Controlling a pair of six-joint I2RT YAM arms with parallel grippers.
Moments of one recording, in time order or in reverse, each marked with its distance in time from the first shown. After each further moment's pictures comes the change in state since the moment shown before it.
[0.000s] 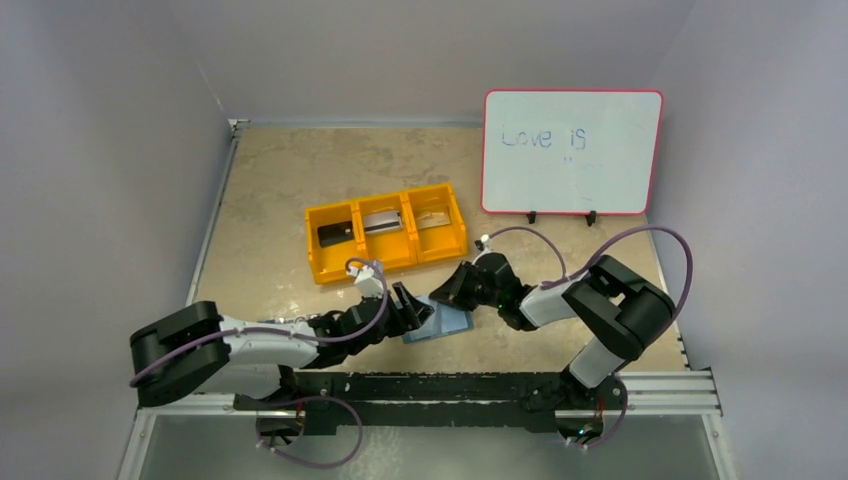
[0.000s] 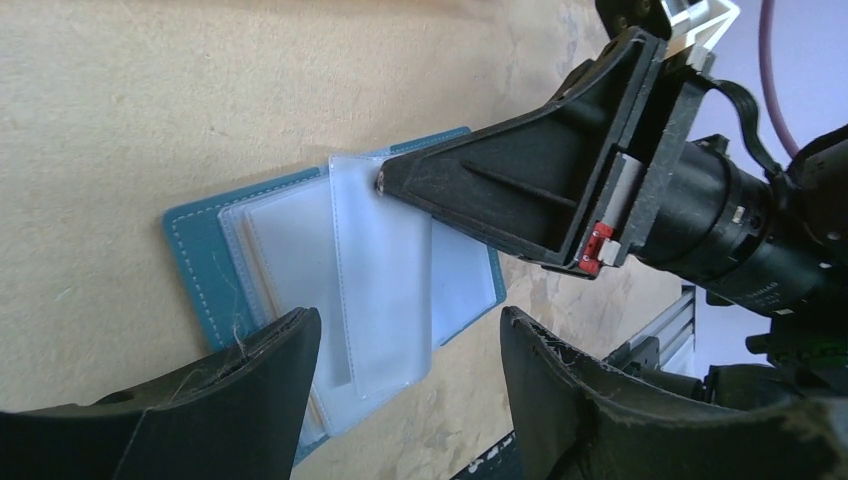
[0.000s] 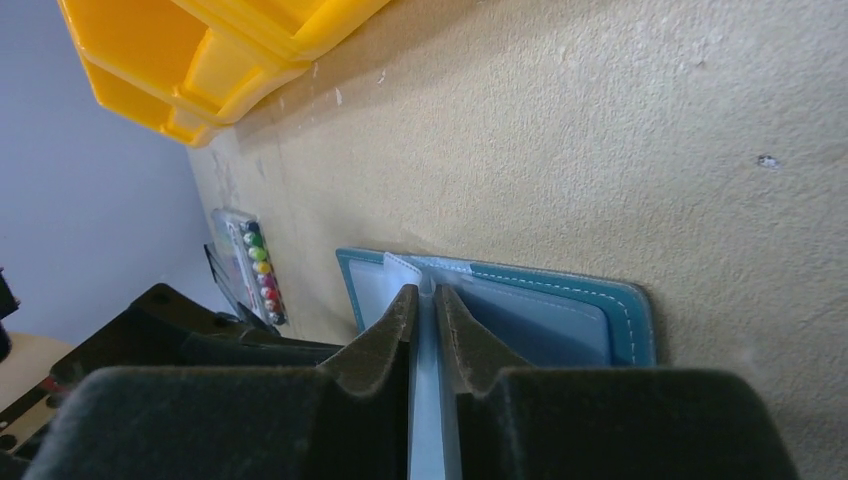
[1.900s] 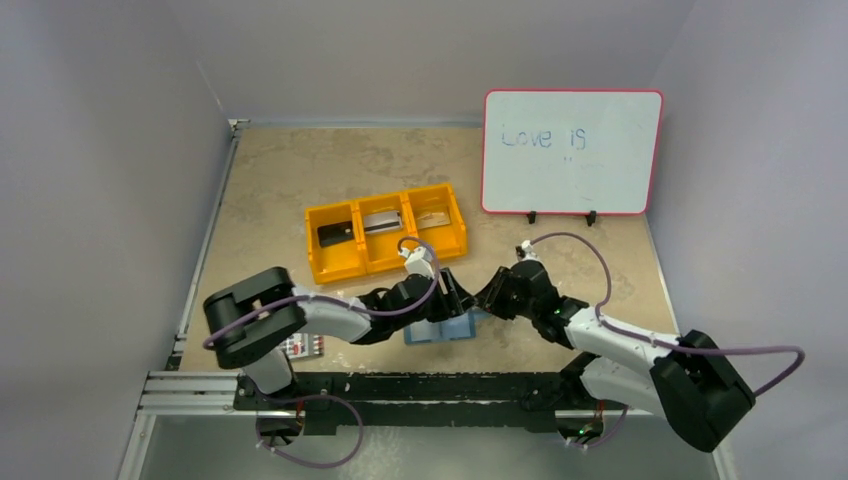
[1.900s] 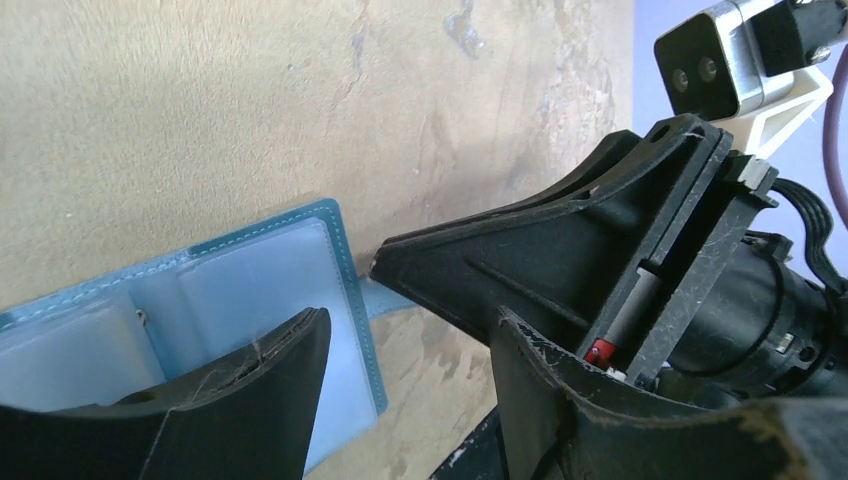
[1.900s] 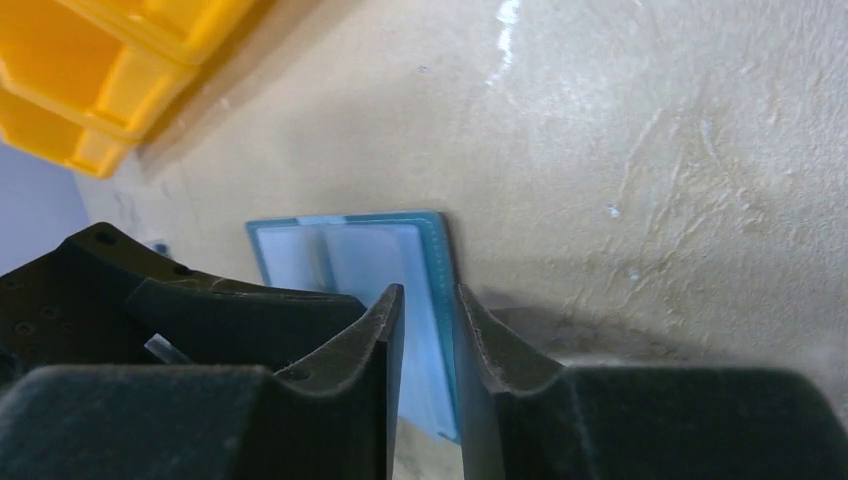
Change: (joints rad) left arm 0.025 0.480 0.333 0.179 0.219 -0.007; right arm -0.108 -0.507 -0.124 -0.525 0.137 -0.134
